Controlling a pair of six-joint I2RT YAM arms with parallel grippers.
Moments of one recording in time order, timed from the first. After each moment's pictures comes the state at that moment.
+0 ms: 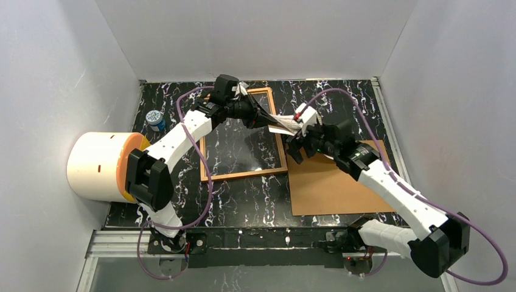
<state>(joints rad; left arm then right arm) -0.51 1.71 1.50 -0.43 0.66 -1.23 0.59 1.06 0.96 -0.37 -0.26 -0.15</state>
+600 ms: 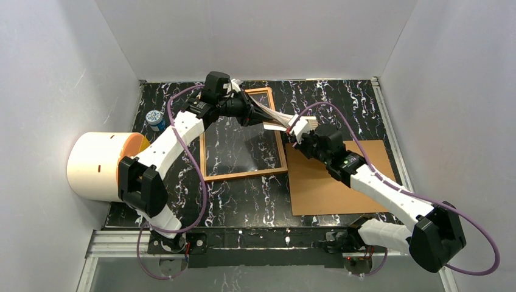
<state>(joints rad) -0.47 1.63 1.49 -0.46 0.72 -1.26 0.64 1.12 0.75 -0.09 0.00 -0.42</state>
